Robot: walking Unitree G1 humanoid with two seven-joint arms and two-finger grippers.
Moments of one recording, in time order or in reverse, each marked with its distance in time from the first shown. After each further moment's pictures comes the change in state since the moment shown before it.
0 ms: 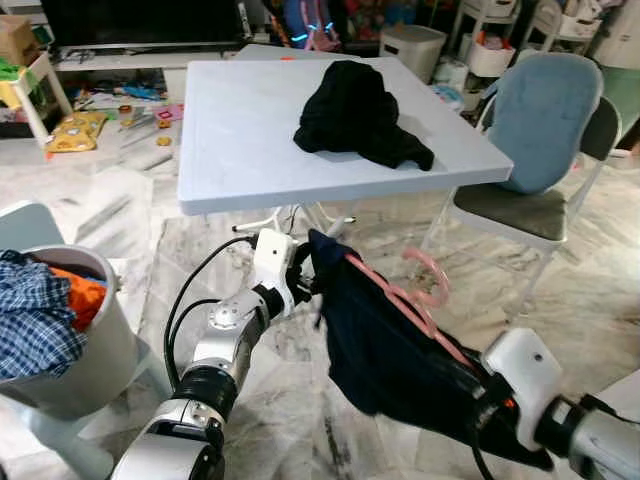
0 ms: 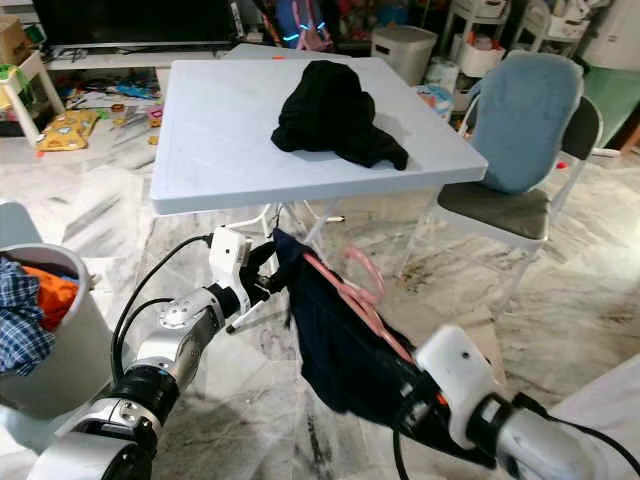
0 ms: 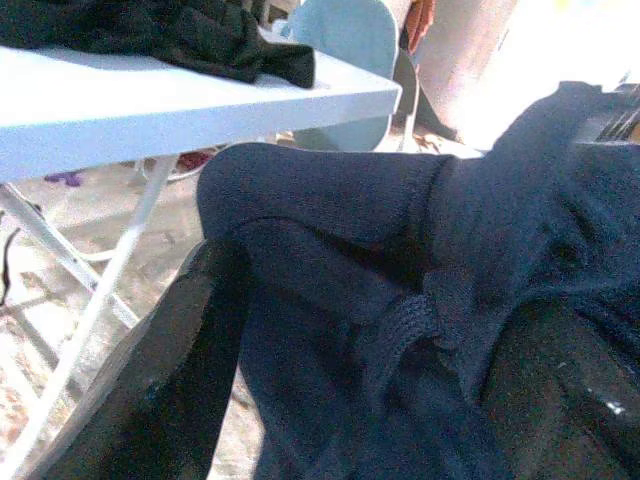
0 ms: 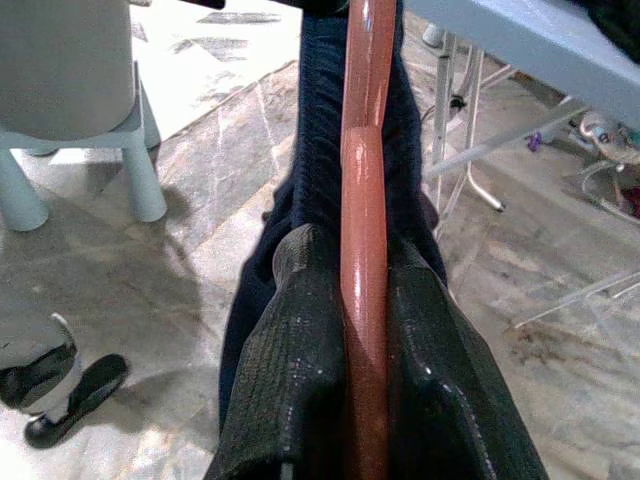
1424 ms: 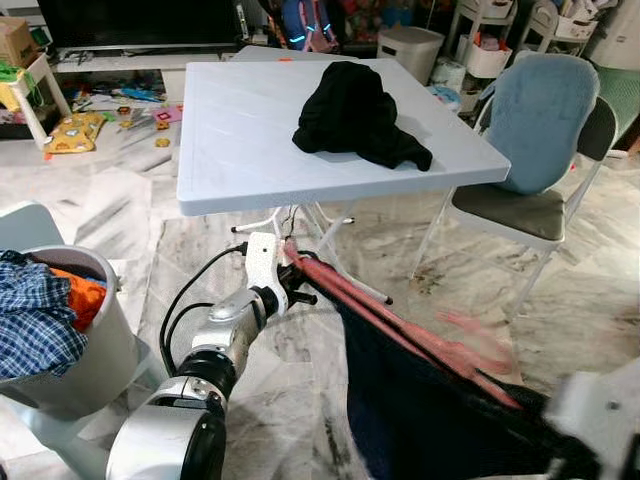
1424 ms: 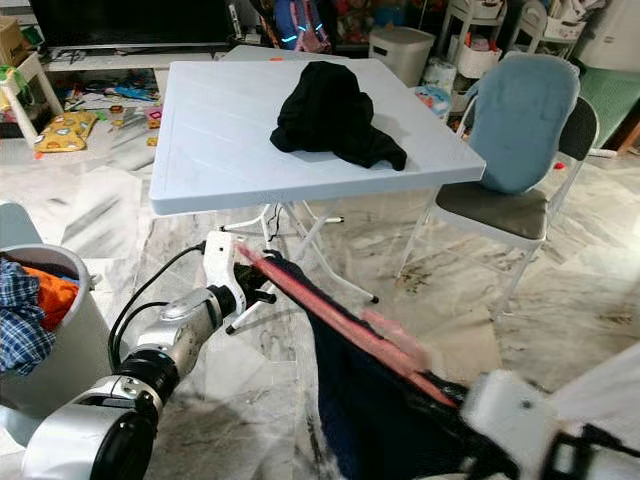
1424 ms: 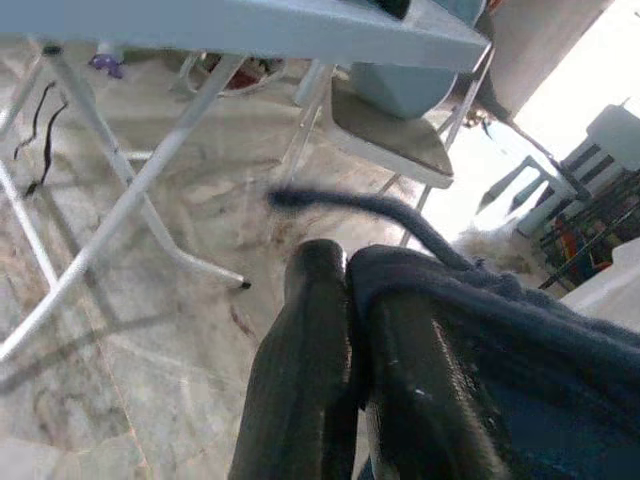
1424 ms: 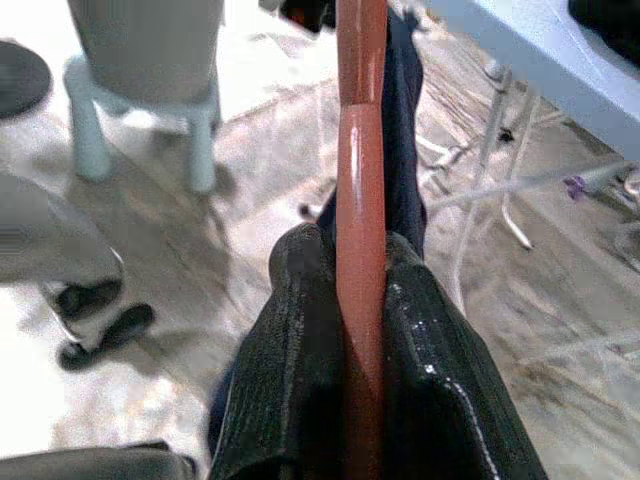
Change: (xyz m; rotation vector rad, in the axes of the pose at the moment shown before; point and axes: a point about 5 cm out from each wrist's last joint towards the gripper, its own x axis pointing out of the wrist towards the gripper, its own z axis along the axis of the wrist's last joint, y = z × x) left arm 0.000 0.020 -0.013 -0.187 0.139 0.151; right arm -0.062 -0.005 0.010 -0.129 -0.011 0.173
